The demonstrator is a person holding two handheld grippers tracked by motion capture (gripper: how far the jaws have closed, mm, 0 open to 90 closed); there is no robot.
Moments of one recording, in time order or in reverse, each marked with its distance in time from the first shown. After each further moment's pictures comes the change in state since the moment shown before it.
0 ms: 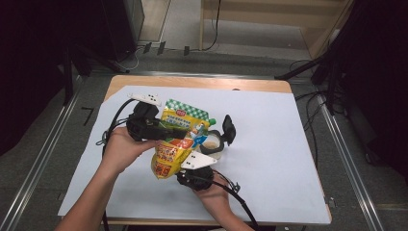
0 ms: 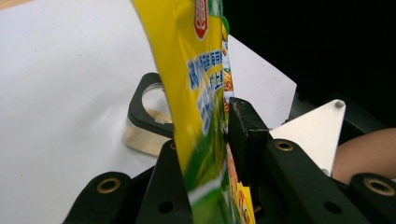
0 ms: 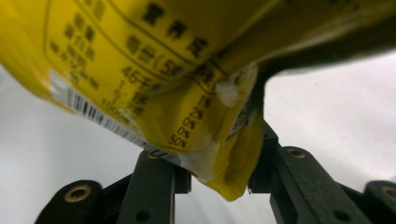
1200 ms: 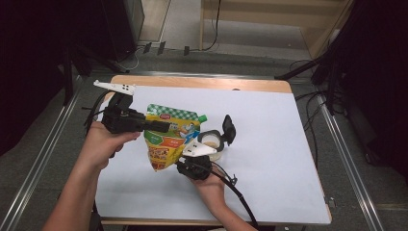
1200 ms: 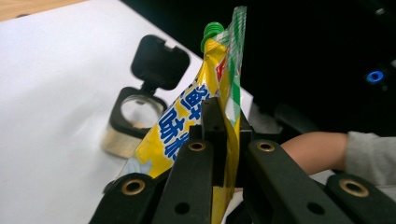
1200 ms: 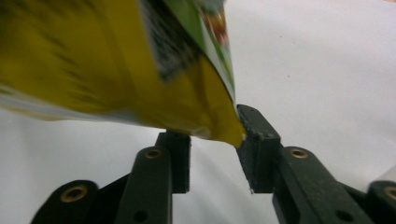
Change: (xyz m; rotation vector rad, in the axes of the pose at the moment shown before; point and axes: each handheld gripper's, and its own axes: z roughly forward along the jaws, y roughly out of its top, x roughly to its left) left arm 0.011 0.001 -0.055 -0.081 -0.172 -0.029; right arm -0.022 -0.001 0.023 -0.002 -0.074 0.141
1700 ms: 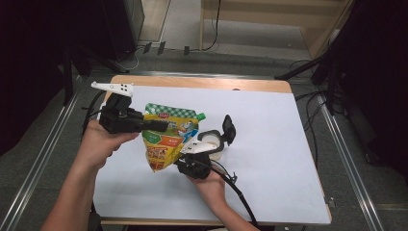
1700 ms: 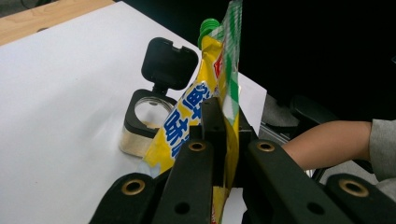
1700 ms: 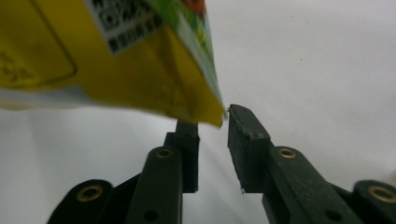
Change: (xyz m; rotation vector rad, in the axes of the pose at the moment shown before) left arm -0.008 0.002 -0.001 0.028 0.067 0.081; right arm -0.004 0.004 0.000 0.053 0.051 0.049
